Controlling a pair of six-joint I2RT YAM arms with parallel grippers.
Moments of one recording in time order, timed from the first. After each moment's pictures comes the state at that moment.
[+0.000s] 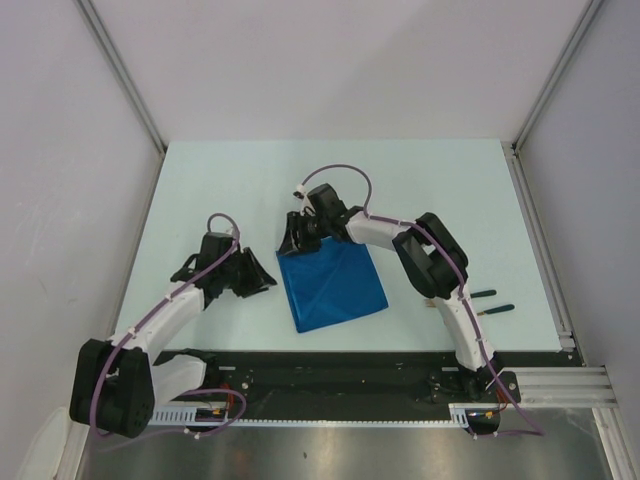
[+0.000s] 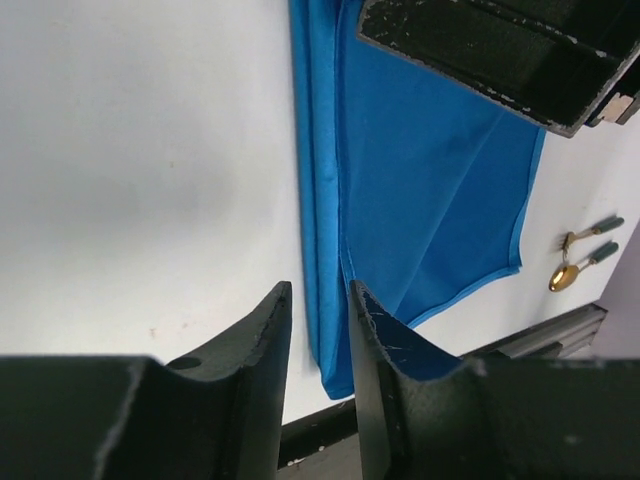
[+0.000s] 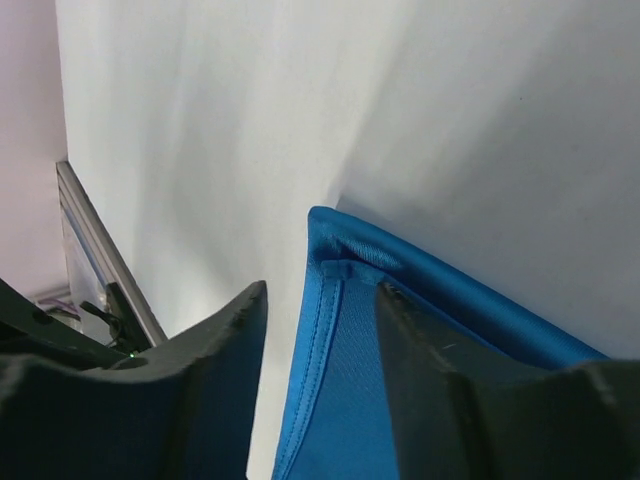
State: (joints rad) left arm -0.23 1.09 0.54 -0.36 0.29 -0.73; right arm 0.73 2.28 1.63 -0.09 -0.53 0.63
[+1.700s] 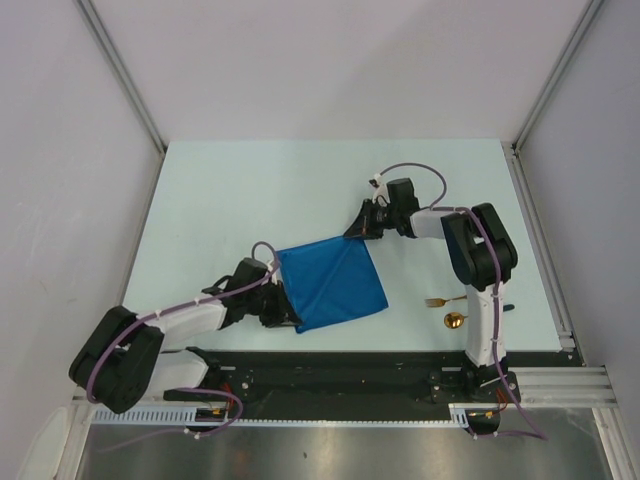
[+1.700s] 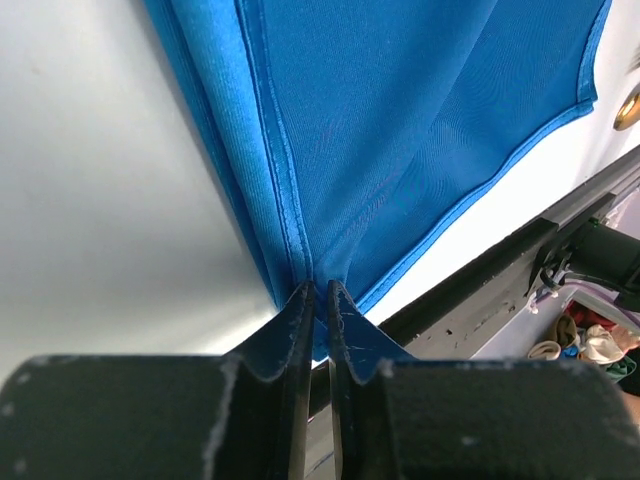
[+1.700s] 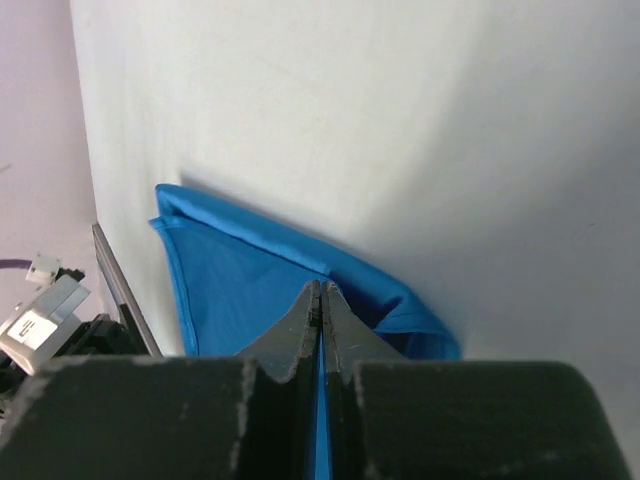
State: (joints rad) left arm -0.53 1.23 0.36 -0.09 0.43 -0.81; right arm 0.36 2.10 1.24 0.14 -0.70 0.59
